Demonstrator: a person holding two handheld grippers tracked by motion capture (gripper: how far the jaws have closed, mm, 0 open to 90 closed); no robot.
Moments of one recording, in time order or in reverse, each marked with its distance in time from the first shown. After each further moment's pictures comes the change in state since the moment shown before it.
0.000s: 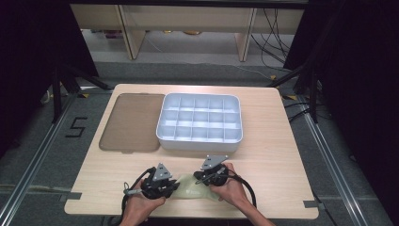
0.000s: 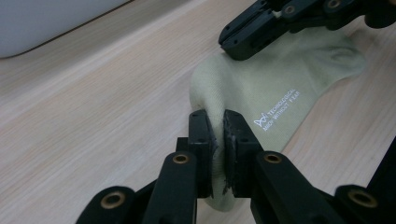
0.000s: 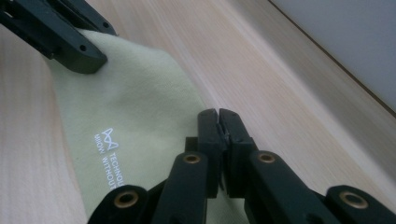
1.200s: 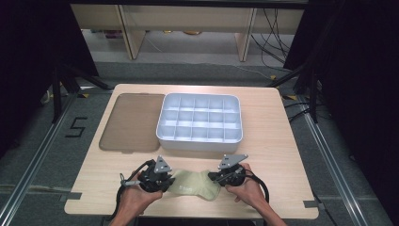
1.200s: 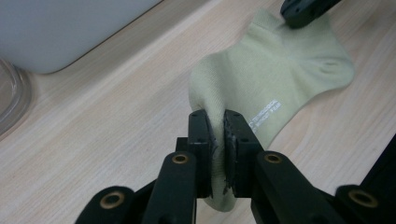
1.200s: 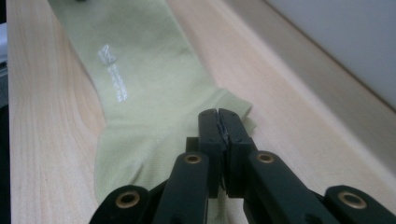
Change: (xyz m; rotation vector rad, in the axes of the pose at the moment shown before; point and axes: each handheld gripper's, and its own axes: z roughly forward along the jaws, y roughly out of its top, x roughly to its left) left arm 0.000 0.030 -0.017 0.103 0.046 0.066; right arm -0.018 -0.024 -0.040 0.014 0.027 0.060
